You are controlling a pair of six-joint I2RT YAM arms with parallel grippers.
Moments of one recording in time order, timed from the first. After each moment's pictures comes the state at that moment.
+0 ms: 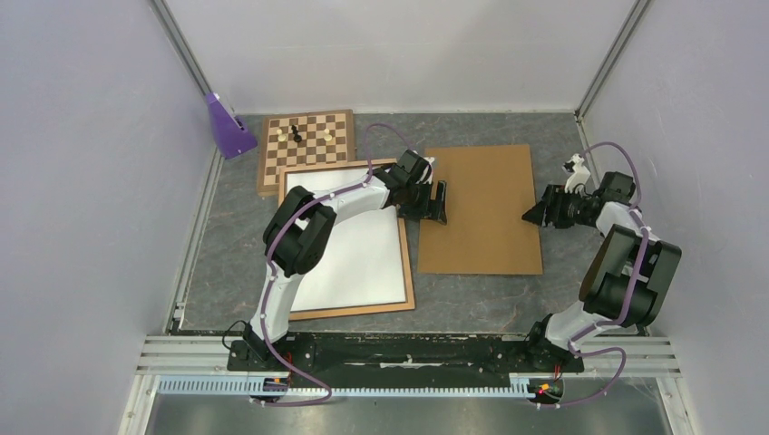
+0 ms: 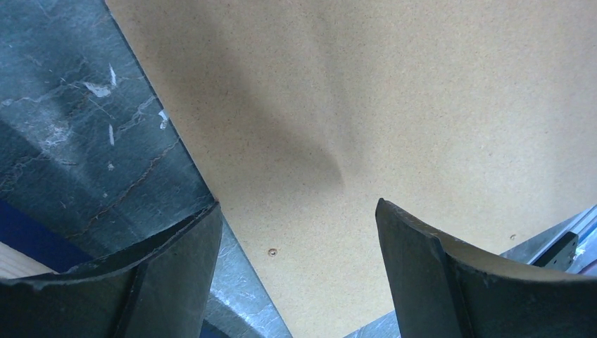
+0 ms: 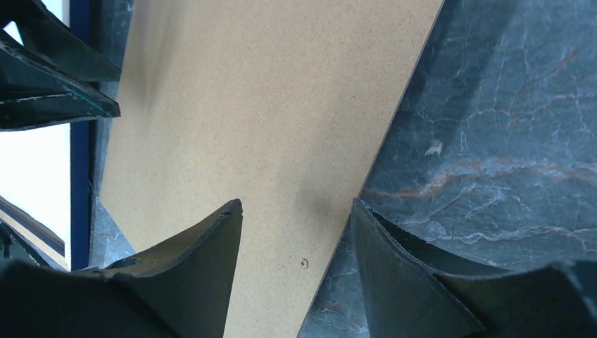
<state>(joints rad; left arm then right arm) -0.73 2.17 1.60 -0.37 0.26 -0.50 -0.47 1.59 0.90 -0.41 -0.86 -0.34</state>
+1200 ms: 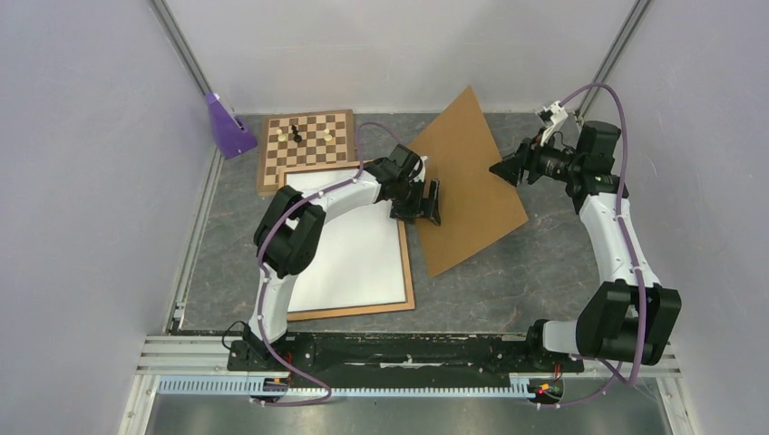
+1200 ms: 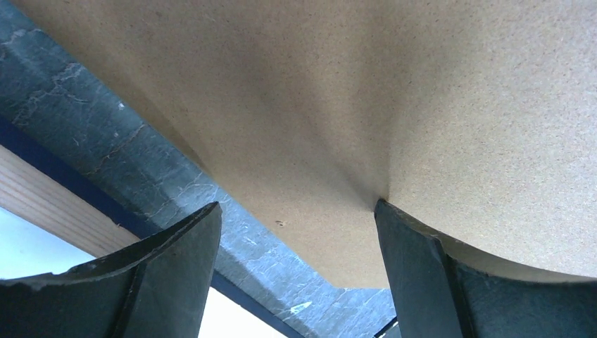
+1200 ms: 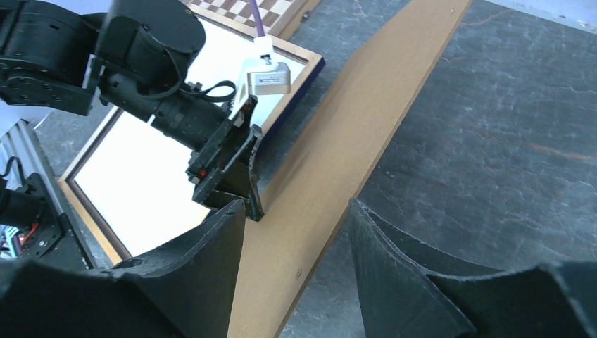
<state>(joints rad) -0.69 2.12 1.60 -0.48 0.35 -0.49 -0.15 1.33 1.11 -0.28 -0.97 -0.11</state>
